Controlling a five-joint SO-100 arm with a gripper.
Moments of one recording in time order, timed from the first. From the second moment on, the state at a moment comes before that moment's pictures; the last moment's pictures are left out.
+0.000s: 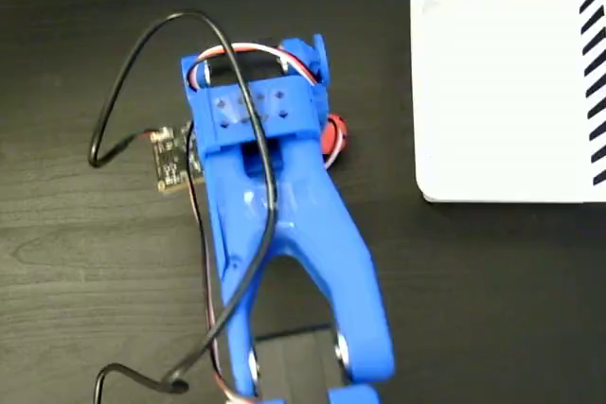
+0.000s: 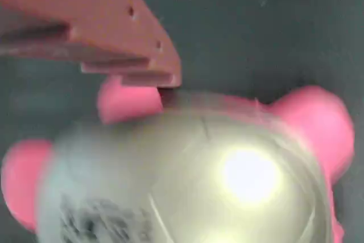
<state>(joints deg) -1.1 80.3 99.8 77.2 -4.7</state>
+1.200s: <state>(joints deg) -1.1 76.6 101.0 72.2 -3.5</state>
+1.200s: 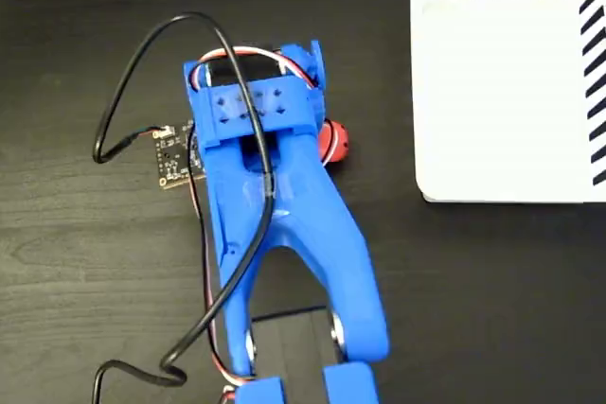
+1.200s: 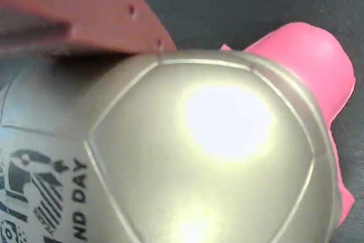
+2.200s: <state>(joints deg) 10.4 84.9 68.9 99.5 -0.6</state>
